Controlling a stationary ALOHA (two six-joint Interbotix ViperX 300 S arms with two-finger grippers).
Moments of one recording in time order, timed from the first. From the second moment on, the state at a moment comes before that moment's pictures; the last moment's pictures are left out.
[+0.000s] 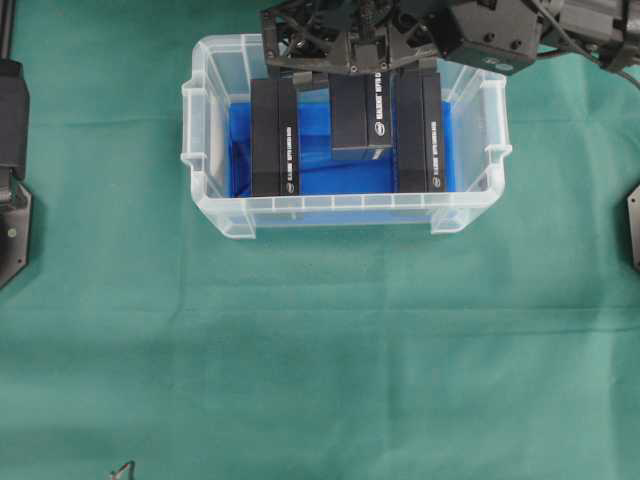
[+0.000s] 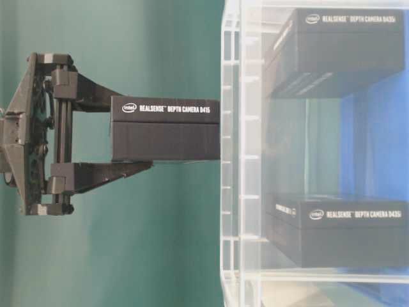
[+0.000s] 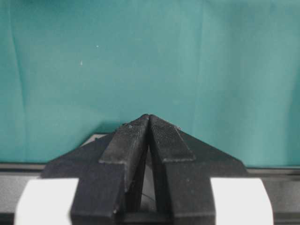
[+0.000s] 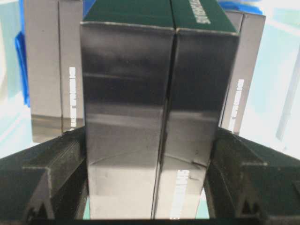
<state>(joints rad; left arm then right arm) -0.12 -0.70 0.46 0.02 1.45 -0.18 -0.18 0.32 -0.56 -0.16 1.71 1.42</state>
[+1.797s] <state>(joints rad) -0.12 -0.69 0.46 0.02 1.46 -0.18 -0.18 0.32 -0.56 -0.16 1.71 1.42</state>
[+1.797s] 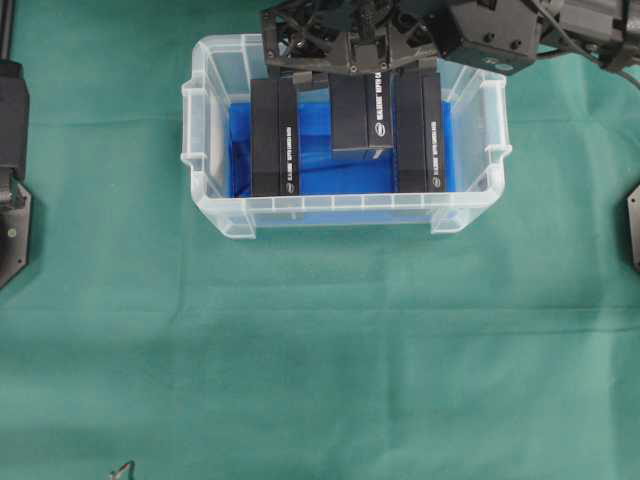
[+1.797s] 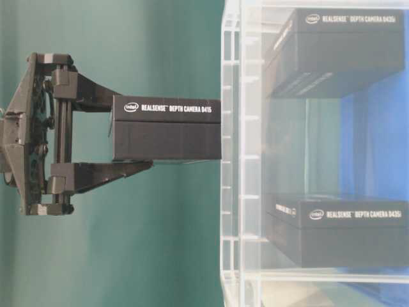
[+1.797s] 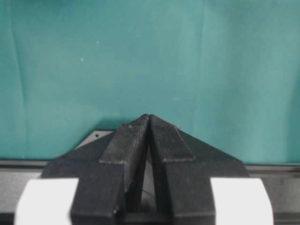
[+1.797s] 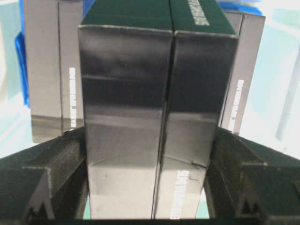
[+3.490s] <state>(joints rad) -0.12 -0.70 0.46 0.02 1.47 -0.18 0.28 0.30 -0.58 -0.15 1.78 1.90</state>
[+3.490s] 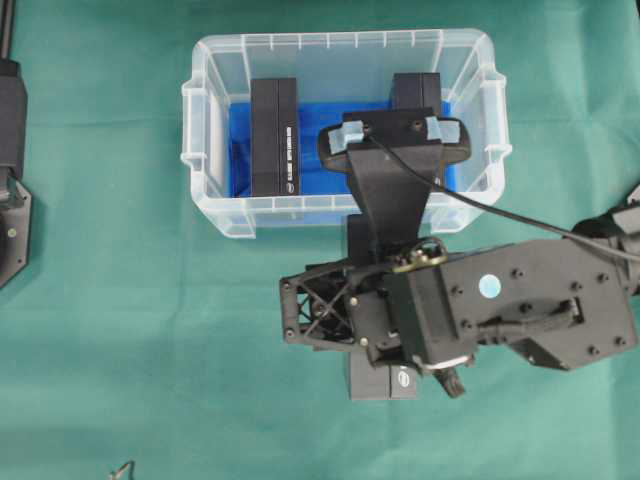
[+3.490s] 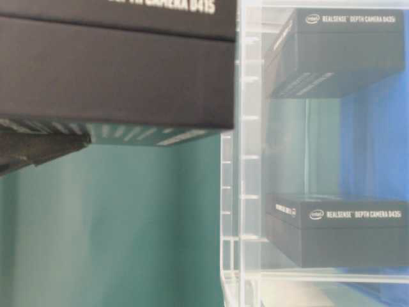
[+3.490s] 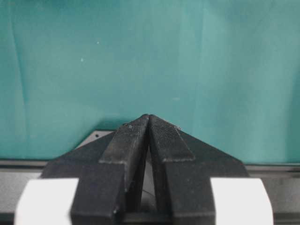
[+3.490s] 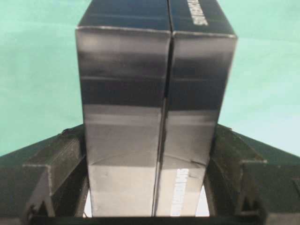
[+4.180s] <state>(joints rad) -0.12 -0.70 0.46 0.02 1.47 -0.18 0.27 0.30 -0.45 -0.13 1.68 1.91</state>
